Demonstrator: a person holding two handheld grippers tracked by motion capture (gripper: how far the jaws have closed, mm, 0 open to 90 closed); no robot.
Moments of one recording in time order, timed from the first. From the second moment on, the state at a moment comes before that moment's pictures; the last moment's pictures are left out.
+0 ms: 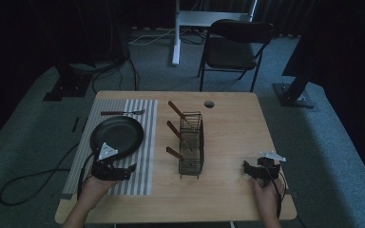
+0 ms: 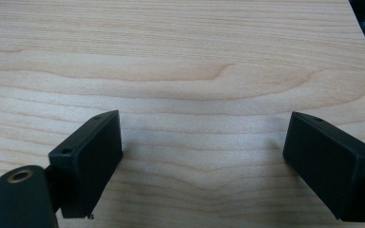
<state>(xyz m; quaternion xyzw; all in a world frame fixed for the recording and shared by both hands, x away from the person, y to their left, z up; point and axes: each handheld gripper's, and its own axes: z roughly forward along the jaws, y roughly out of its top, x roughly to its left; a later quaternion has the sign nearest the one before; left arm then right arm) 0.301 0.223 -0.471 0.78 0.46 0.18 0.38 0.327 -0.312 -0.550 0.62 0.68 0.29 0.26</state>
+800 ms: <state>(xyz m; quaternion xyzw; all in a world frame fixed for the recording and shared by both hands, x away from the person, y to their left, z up) 0.338 0.188 -0.436 0.79 0.39 0.17 0.43 0.327 -0.312 -0.550 0.62 0.68 0.29 0.26</state>
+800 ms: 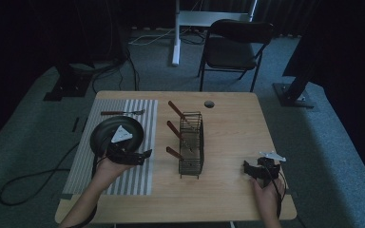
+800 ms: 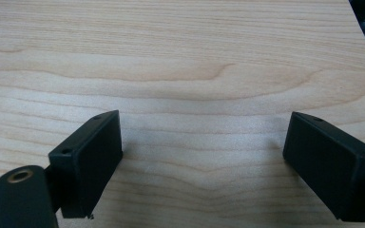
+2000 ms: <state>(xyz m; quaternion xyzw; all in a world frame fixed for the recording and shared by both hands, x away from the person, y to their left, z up) 0.378 0.139 -0.400 0.80 0.31 0.12 0.51 0.327 -0.312 -0.550 0.62 0.68 0.29 0.26</state>
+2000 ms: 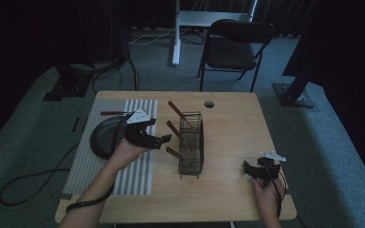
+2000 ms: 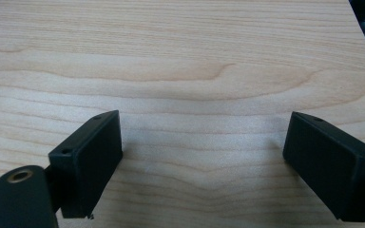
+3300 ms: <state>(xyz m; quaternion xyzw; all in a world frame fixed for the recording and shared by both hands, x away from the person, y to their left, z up) 0.388 0.129 -0.407 0.78 0.28 0.05 0.56 0.327 -0.312 -0.550 0.62 0.68 0.29 0.26</state>
